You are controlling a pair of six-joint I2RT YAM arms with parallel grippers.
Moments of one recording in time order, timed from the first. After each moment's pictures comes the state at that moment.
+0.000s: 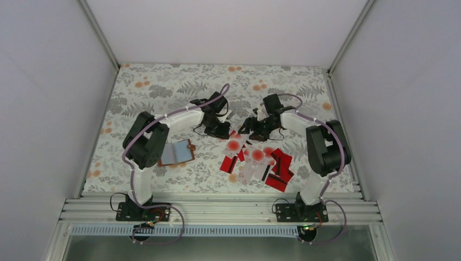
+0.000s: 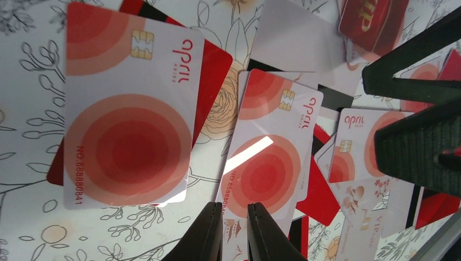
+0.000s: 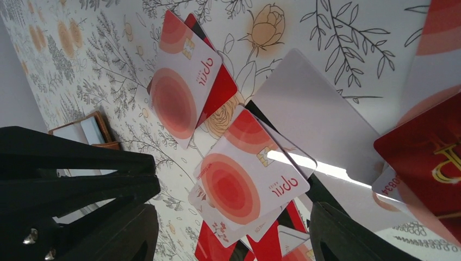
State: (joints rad) left arm -0.65 1.98 1.41 -0.68 0.38 -0.33; right arm 0.32 1.78 1.08 -0.53 -0.64 0.51
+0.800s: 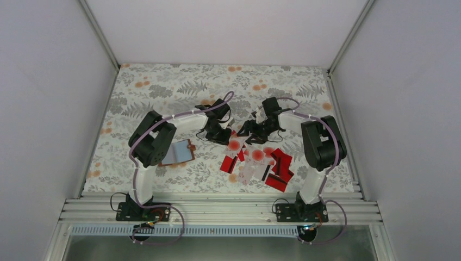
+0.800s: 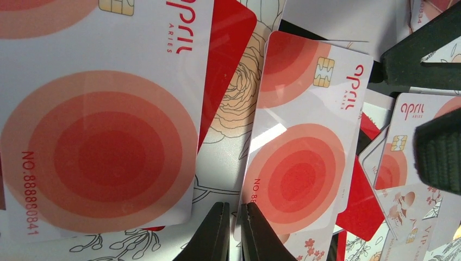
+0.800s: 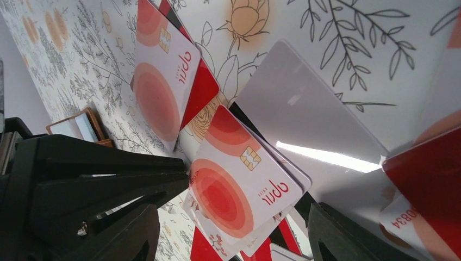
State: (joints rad) left arm -0.68 2.05 1.38 -0.64 0.35 -0.31; right arm 0.31 1.86 1.06 -0.48 -0.71 0.50
